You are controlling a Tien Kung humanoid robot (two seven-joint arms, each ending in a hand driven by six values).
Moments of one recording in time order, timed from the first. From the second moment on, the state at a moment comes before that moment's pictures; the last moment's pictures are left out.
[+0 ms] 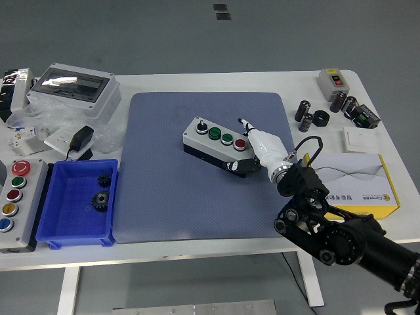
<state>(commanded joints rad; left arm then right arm) -0.03 0.11 -1.54 -0.18 1.72 0.01 0.26 0.56 -0.16 0.60 1.09 -1.84 -0.37 -0.39</state>
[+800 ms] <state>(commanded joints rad) -0.03 0.10 -1.53 -0.18 1.70 0.01 0.25 0.53 -0.41 0.61 1.43 -1.68 -0.21 -0.10</state>
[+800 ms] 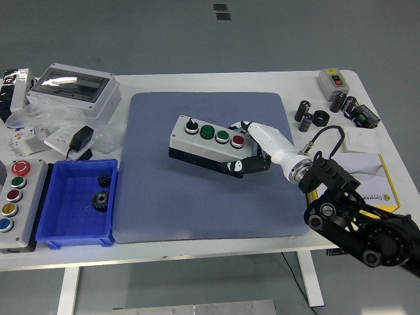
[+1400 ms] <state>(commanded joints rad) -0.03 0.10 -1.53 -0.18 1.72 0.01 0.26 0.51 -0.37 0.49 1.30 -1.88 -0.31 -0.02</state>
